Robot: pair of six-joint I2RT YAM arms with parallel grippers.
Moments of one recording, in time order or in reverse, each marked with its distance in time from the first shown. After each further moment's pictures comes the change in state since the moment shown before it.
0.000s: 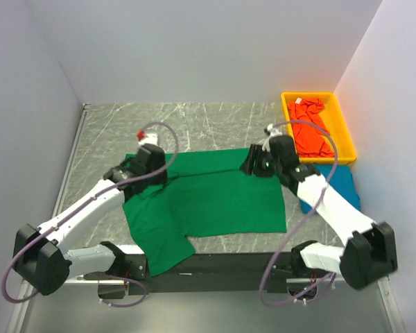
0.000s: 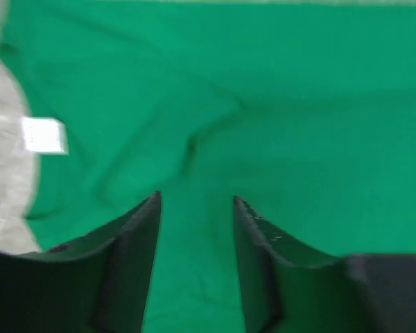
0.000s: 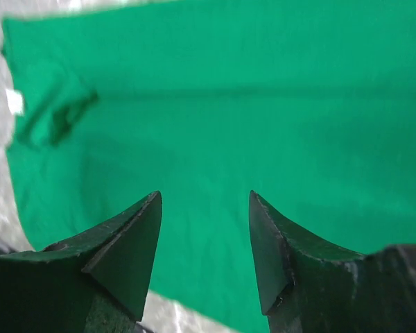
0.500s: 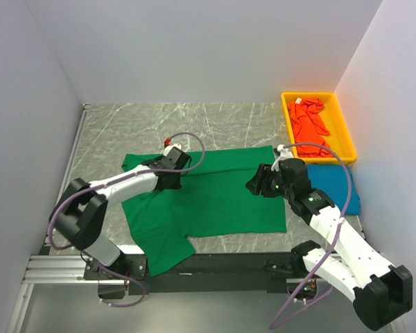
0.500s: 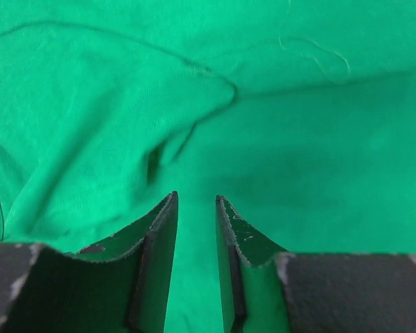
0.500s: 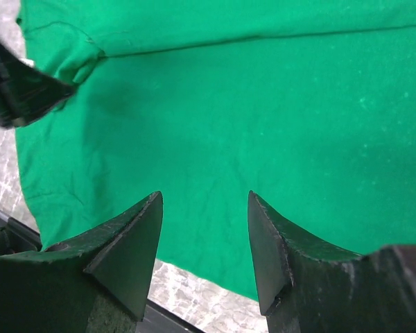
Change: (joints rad) left arm -0.118 0.372 0.023 0.083 -0.038 -0.010; right arm 0.040 -0.358 -0.276 -0.025 -0.008 0.025
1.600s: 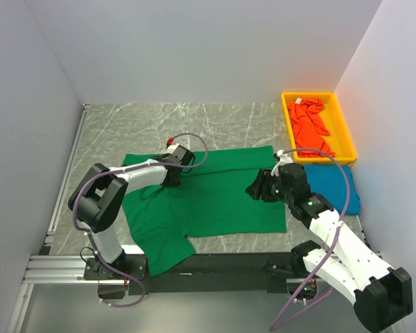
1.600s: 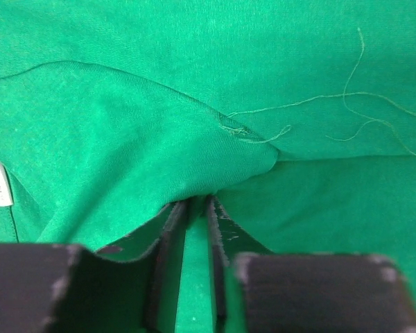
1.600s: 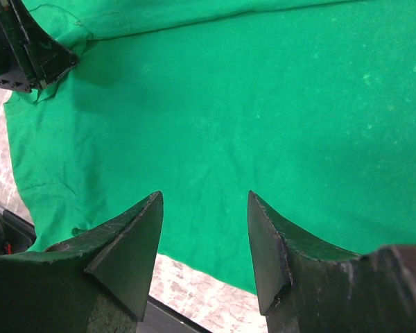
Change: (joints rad) left arm 0.034 0.213 0.077 0.045 -0.115 0.045; right arm 0.000 -0.036 -0.065 0.014 -0.014 0.013
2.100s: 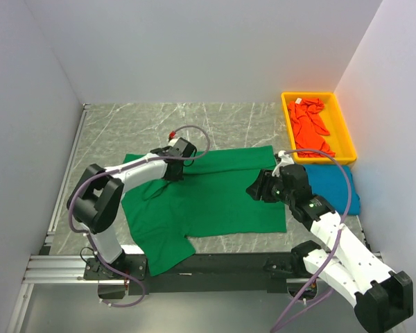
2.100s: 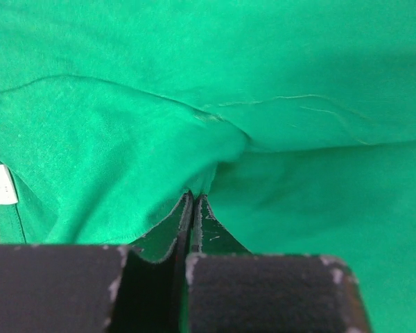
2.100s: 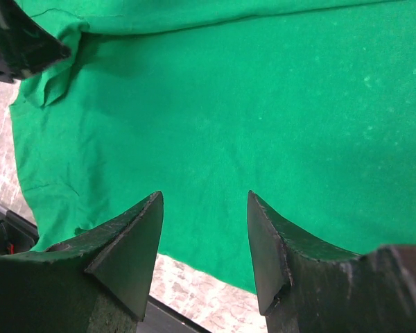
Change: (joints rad) left arm 0.001 -0.005 0.097 -0.103 0.054 0.003; right arm 0.000 -0.027 -0.010 0.003 0.000 0.004
